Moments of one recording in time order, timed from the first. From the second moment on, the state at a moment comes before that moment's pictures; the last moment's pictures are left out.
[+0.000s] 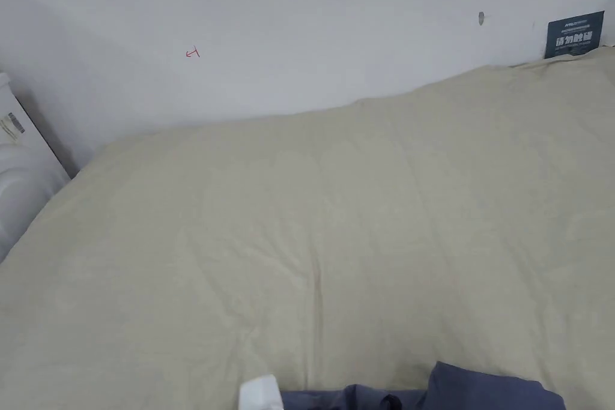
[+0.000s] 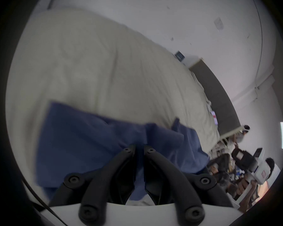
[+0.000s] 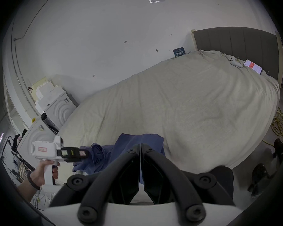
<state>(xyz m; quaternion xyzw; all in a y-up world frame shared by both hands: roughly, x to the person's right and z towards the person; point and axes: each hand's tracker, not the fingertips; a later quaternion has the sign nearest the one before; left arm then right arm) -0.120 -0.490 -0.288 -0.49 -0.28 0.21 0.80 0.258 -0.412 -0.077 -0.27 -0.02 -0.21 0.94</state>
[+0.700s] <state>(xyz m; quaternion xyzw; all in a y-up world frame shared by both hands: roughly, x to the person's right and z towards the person) -0.095 -0.491 -0.279 -0.44 -0.30 0.25 0.81 0.248 -0.411 -0.076 -0.26 -0.01 -0.20 0.94</state>
